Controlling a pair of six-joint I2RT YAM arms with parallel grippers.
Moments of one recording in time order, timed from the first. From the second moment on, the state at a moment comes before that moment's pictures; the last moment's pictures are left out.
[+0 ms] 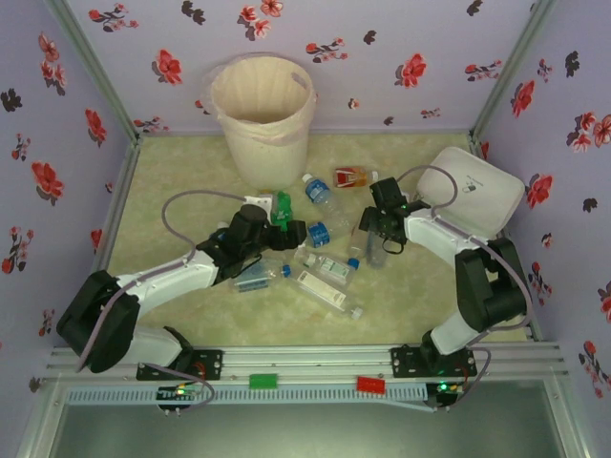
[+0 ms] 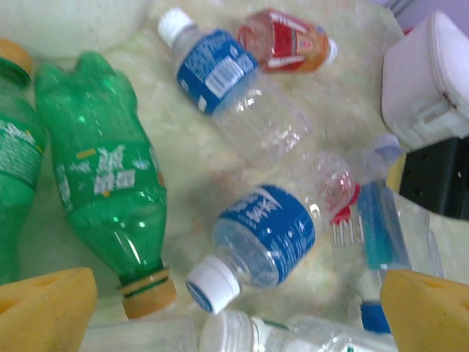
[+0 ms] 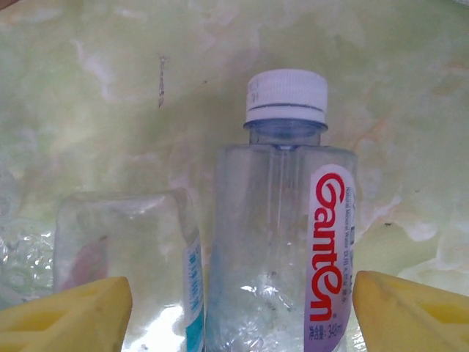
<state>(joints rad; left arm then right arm) -0.75 1.36 0.72 0.10 -0.07 -0.60 0.38 1.57 0.96 -0.50 0.16 0.66</state>
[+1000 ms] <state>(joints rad) -0.75 1.43 0.82 0.11 -0.11 -0.60 0.26 1.63 0.85 -0.28 0.04 0.67</state>
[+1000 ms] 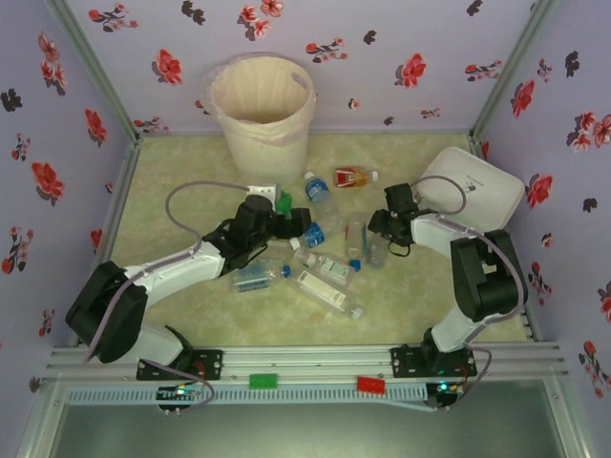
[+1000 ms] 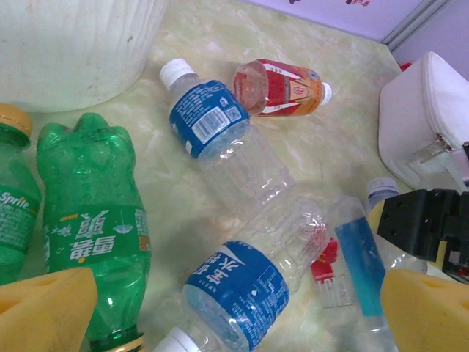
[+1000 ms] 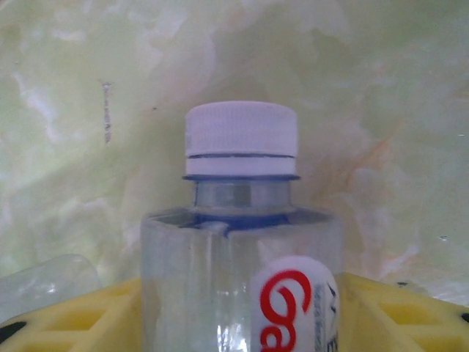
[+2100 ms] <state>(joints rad) -0.96 1.57 0.98 0.17 0.23 -0.59 0.38 1.08 0.69 -0.10 -0.22 0.84</state>
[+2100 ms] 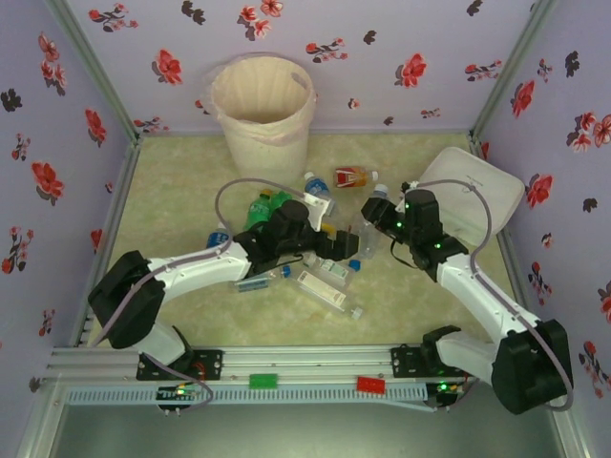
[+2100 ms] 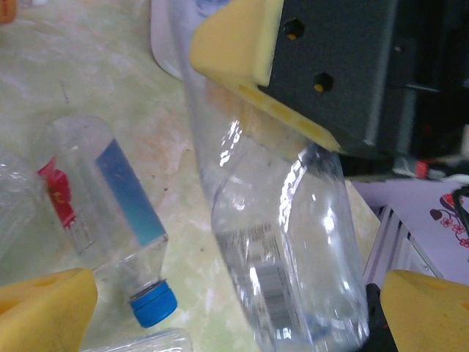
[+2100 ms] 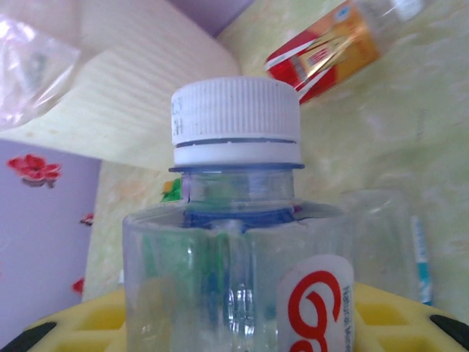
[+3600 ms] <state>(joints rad) -0.78 1.56 1.18 -0.06 0.30 -0.50 0.31 1.08 0.88 -0.30 -0.08 0.72</state>
